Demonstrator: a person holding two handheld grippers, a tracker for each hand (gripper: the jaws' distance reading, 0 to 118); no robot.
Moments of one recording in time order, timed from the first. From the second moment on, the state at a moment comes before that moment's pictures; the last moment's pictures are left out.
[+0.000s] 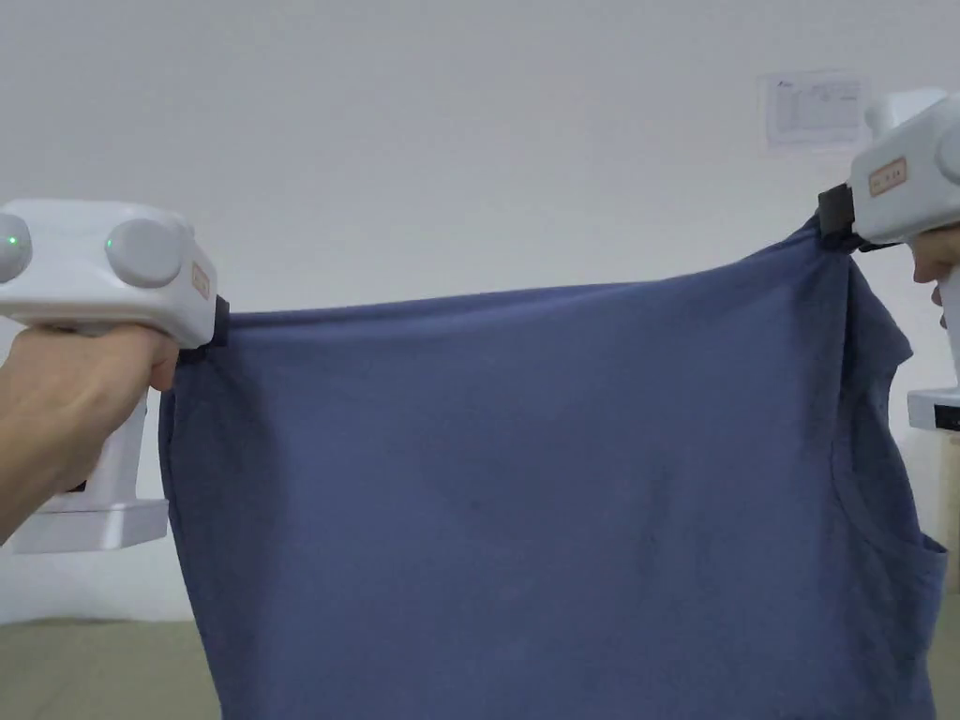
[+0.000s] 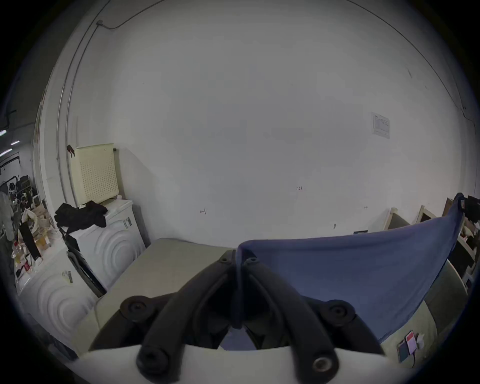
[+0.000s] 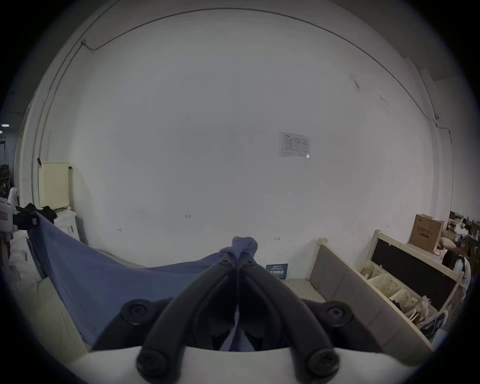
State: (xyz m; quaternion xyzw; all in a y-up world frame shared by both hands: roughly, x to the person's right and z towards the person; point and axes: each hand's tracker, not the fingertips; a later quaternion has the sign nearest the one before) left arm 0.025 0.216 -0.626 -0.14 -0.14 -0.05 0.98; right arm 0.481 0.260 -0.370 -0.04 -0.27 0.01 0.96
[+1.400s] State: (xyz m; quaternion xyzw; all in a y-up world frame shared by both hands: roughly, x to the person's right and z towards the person) left arm -0.173 -0.207 -0.339 -0.40 -0.22 -0.08 0.89; right arm 0.320 -0.216 -0.032 -0.31 -0.20 -0.14 0.92
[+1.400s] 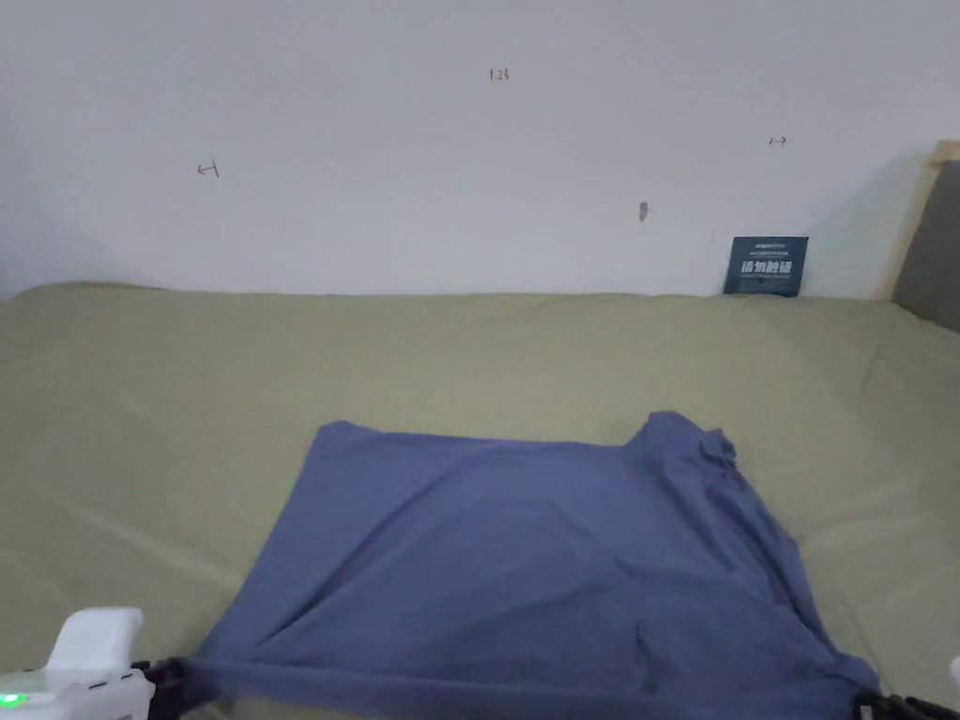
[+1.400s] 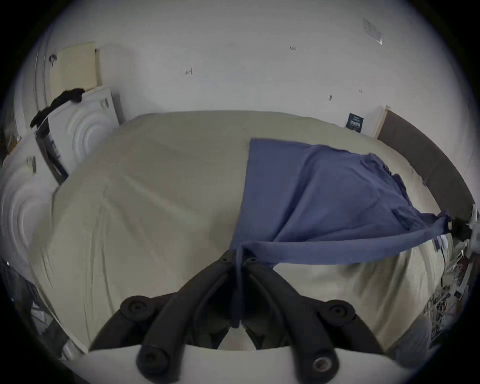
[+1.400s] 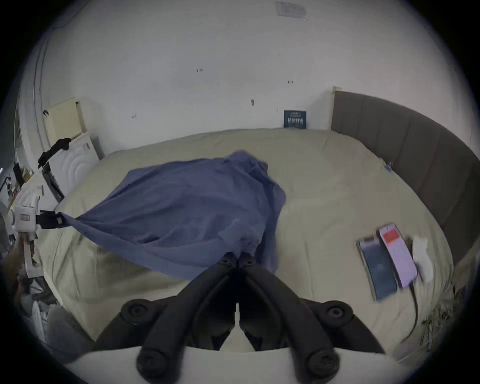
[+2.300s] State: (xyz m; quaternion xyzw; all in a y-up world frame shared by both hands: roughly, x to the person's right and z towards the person) left arm -0.172 -0.157 -0.261 -0.31 -0.23 -0.01 0.92; right arm 0.271 -0.188 -0.014 -0.25 -0.24 -0.13 0.93
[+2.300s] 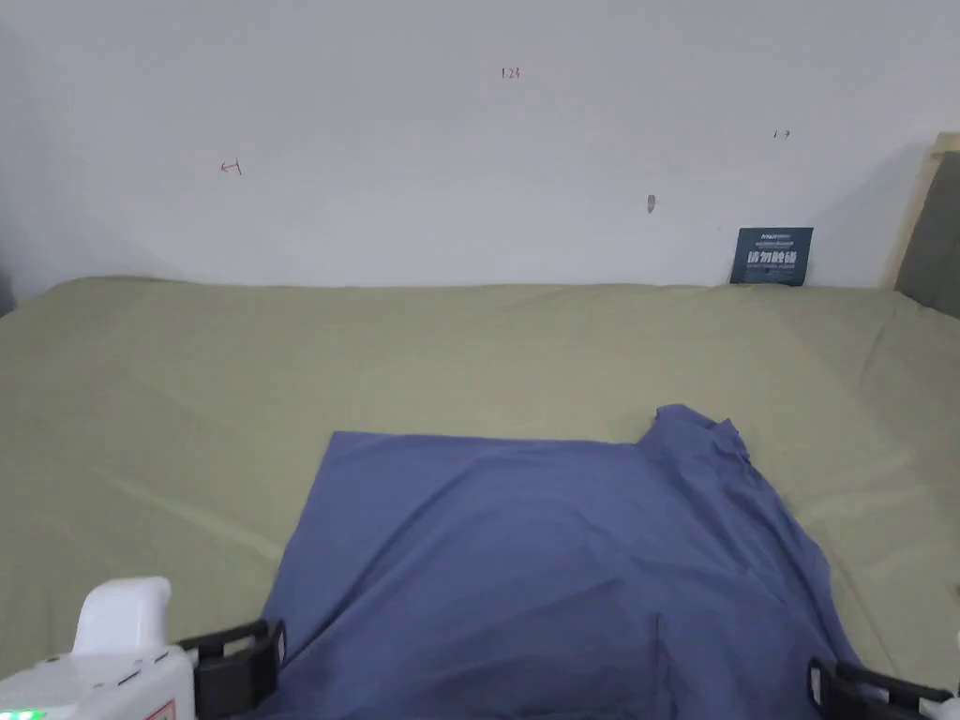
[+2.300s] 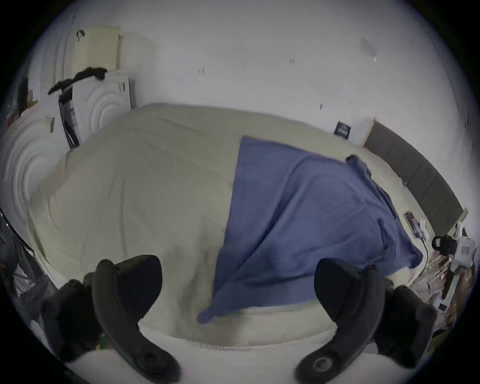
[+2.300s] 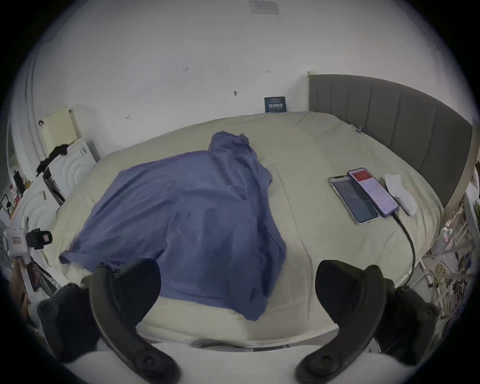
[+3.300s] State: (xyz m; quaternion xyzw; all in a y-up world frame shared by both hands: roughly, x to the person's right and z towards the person) left arm -0.199 -0.261 -0.320 -0.49 -0.21 -0.07 0.85; right arm 0.283 -0.216 0.000 -0.31 -0.23 -0.09 0.92
